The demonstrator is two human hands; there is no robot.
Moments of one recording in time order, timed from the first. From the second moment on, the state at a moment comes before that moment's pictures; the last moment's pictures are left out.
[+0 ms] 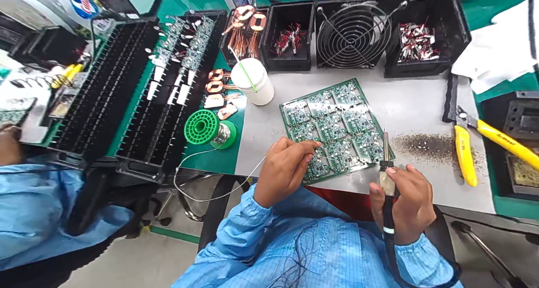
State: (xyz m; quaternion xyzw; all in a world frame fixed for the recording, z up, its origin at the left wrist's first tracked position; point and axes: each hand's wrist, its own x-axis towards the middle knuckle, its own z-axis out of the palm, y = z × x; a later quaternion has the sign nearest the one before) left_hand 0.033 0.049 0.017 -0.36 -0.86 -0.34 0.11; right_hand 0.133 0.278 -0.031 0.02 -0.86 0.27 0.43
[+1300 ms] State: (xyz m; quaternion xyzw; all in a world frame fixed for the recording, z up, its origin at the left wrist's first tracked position) left_hand 0.036 0.044 0.013 -0.40 -0.83 -0.35 0.16; right_hand 0.139 0.310 -0.028 0.27 -0.75 0.51 0.31
